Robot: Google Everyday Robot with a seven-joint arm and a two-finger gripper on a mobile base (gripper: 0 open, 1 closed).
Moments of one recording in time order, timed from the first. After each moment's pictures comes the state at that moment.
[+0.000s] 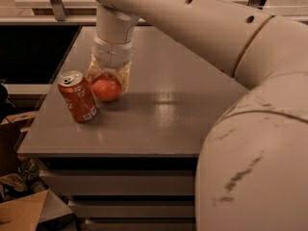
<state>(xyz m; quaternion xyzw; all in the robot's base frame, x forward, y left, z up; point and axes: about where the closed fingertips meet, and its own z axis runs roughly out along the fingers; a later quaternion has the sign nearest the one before) 0.575 0.115 0.854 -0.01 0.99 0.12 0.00</state>
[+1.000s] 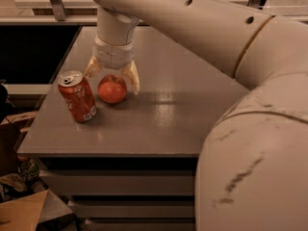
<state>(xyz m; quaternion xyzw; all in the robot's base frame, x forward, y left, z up) 0.580 0.112 0.849 0.01 0.99 0.11 0.01</state>
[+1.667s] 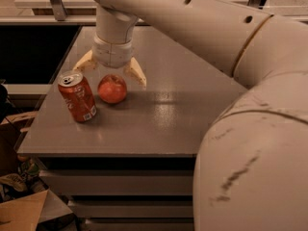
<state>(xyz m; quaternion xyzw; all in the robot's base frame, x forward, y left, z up) 0.581 0.114 0.852 0.00 0.99 0.12 0.01</state>
